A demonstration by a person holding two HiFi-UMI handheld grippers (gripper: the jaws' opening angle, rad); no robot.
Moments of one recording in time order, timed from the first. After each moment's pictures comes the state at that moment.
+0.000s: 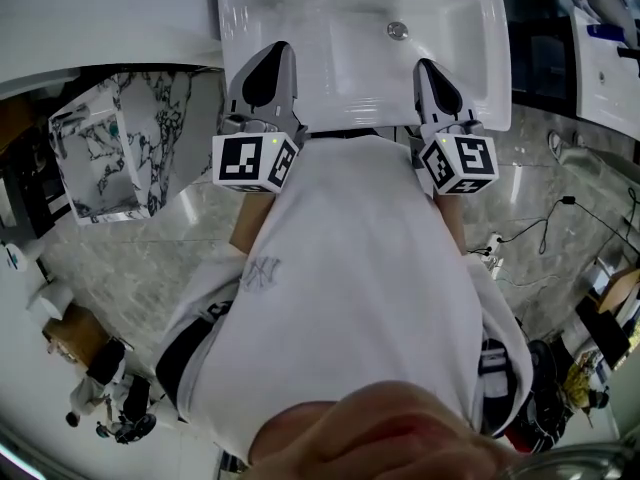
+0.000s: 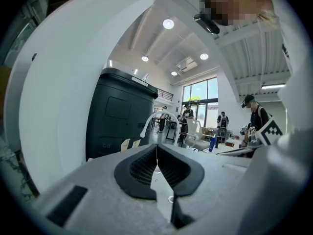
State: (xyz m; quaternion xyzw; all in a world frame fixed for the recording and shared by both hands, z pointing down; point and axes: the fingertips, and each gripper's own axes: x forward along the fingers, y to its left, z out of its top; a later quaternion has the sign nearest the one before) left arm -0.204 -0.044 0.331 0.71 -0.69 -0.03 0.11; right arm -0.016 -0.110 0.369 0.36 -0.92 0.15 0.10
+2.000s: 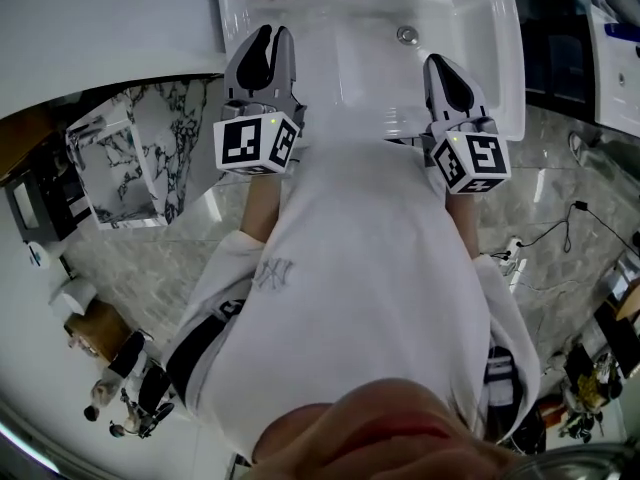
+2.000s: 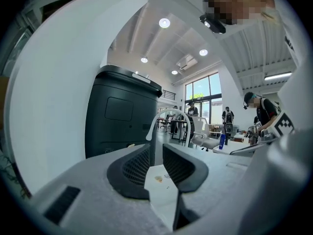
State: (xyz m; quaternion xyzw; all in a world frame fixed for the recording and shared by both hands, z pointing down) left arm -0.227 -0.102 0.342 0.69 -0.71 -0.01 0.08; right arm -0.012 -0.151 0.380 0.36 -0.92 0.16 0.09
